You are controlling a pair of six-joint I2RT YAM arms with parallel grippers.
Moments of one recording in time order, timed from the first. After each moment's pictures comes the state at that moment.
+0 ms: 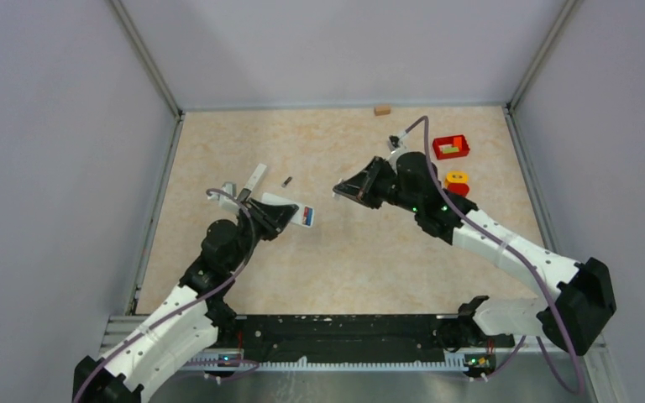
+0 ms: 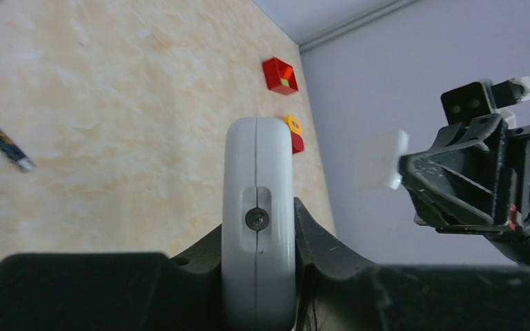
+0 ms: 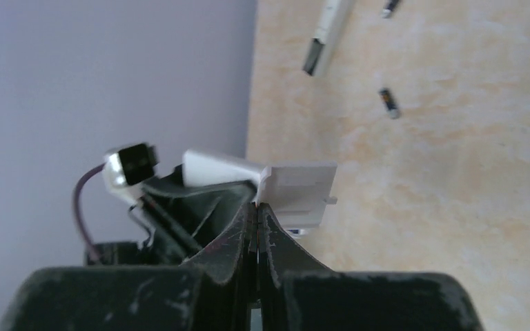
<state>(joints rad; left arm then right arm) -0.54 0.59 0.34 0.17 -0.05 -1.01 0.74 1.25 1.00 -0.13 -0.11 1.13</state>
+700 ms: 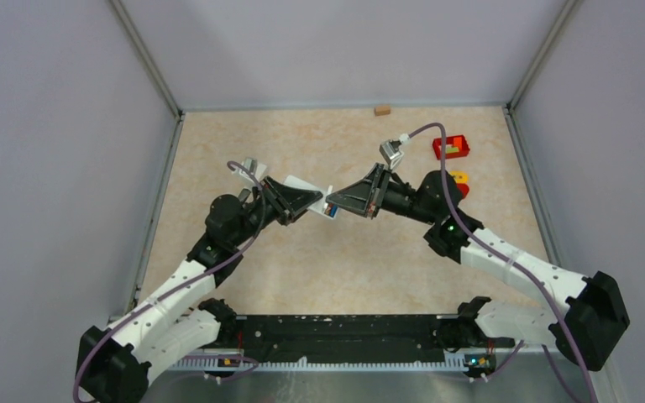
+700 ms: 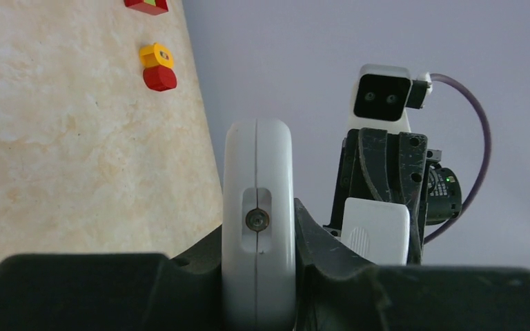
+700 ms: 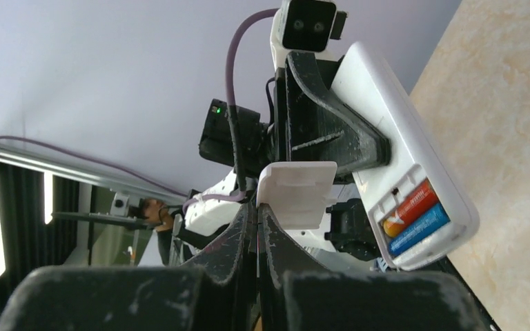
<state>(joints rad) -0.53 0.86 0.54 0.34 0.33 -1.31 0.76 1.12 0.80 0.44 -0.48 1.29</state>
